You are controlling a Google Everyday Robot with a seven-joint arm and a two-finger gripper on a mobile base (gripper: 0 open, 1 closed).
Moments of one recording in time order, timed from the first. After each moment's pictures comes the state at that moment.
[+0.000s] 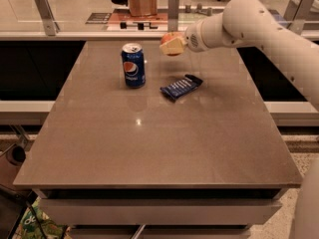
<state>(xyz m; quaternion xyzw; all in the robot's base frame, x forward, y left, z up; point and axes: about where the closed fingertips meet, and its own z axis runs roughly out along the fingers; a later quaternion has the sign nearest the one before) 0.773 -0.058 0.895 -0.34 0.80 0.17 0.47</state>
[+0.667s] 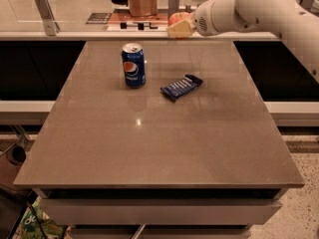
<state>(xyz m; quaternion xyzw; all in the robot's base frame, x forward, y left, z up) 0.764 -0.078 0.955 -0.33 0.78 0.13 0.51</state>
